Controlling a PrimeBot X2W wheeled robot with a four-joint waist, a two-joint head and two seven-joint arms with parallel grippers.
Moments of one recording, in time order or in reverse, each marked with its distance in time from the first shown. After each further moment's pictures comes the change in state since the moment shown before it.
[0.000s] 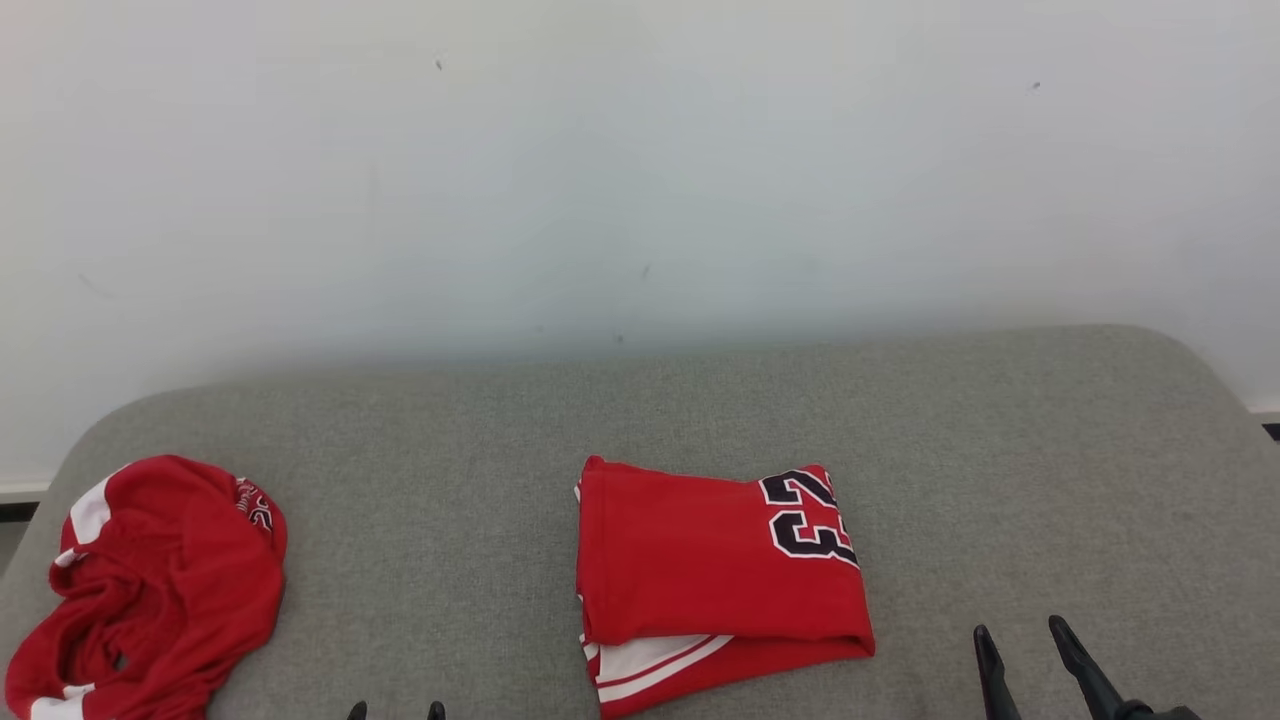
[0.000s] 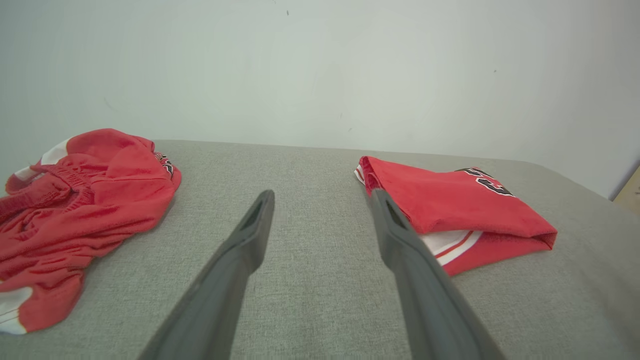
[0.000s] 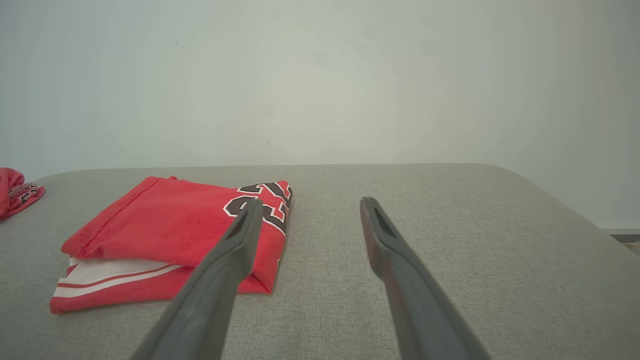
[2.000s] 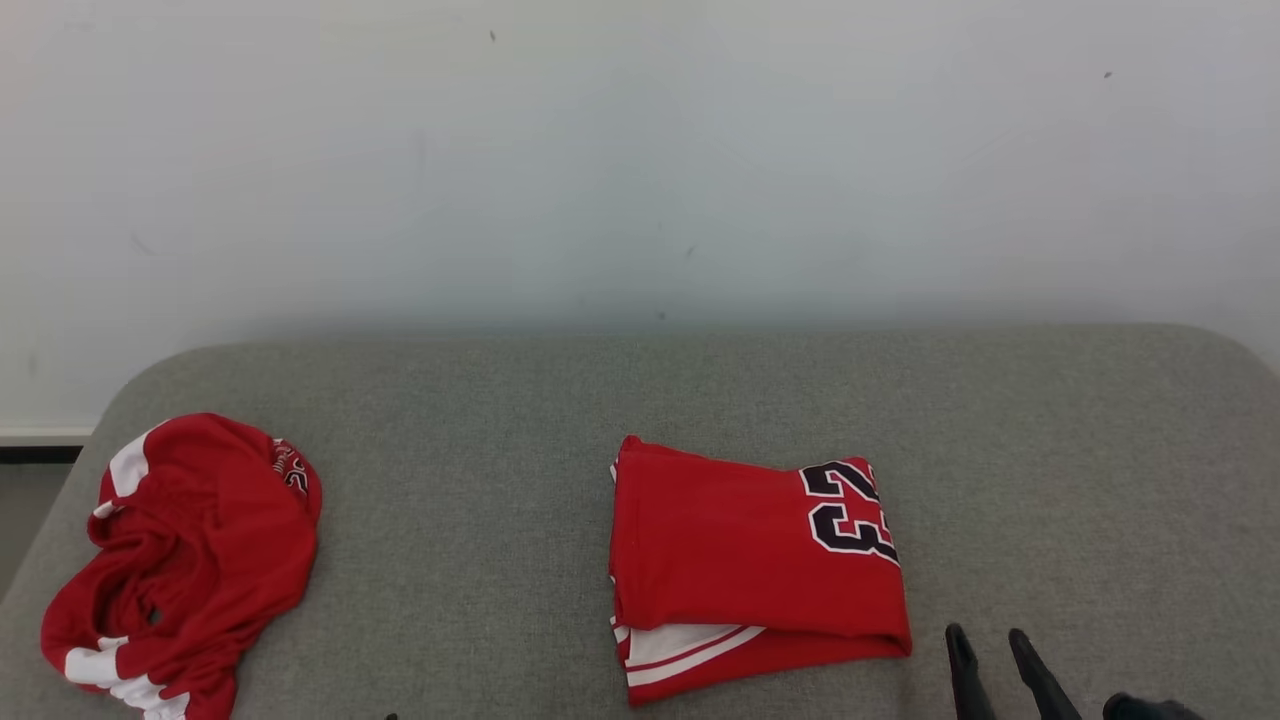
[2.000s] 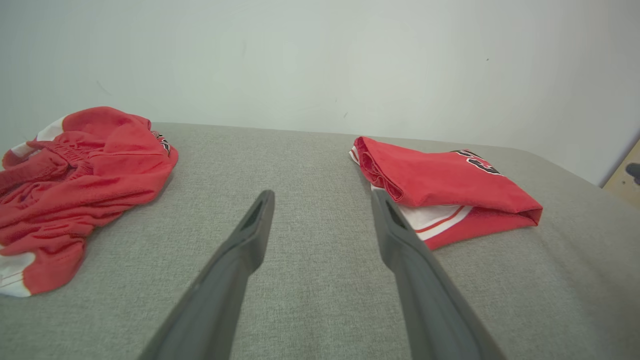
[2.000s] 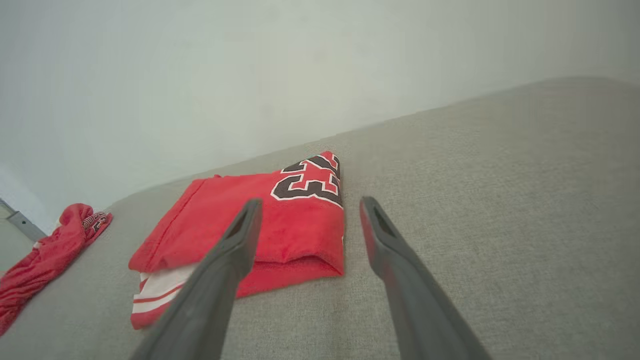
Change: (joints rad) left arm 0.053 -0.058 0.057 -0.020 0.094 -0.126 0.000; right arm -0.032 0.009 0.091 0.076 0.286 0.000 0.000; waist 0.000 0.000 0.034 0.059
